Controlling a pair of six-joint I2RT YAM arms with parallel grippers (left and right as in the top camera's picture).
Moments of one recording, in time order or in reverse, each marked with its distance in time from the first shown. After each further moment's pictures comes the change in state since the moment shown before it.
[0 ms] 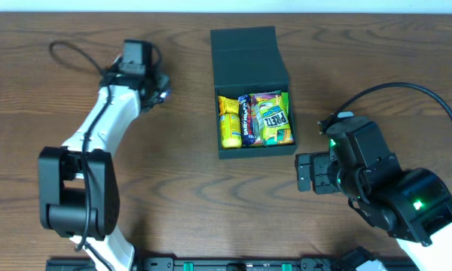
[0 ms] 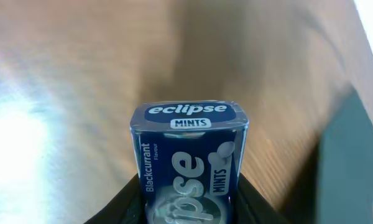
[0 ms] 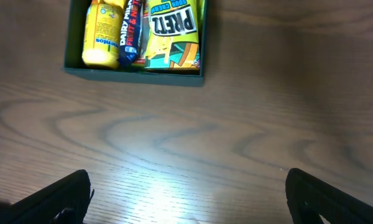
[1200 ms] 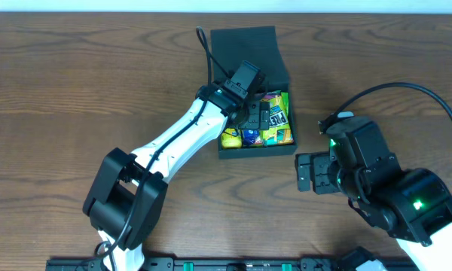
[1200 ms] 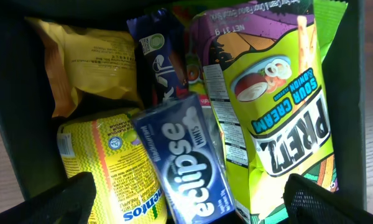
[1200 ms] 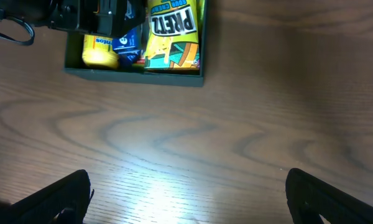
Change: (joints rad) left arm -0.502 0.068 0.153 -0.221 0.106 0.420; right arm 0.000 0.000 0.000 0.000 0.000 0.000
